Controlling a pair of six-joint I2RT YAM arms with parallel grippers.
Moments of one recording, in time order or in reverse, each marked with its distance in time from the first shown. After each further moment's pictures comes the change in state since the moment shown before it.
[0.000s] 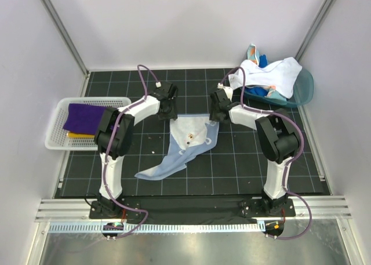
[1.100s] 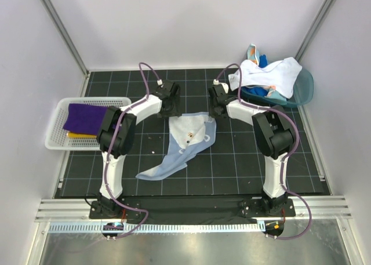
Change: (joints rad) left arm -0.011 0.030 0.045 0.021 -0.050 0.001; right arm -0.005 0.079 0.129 -0.045 -0.092 -0.045
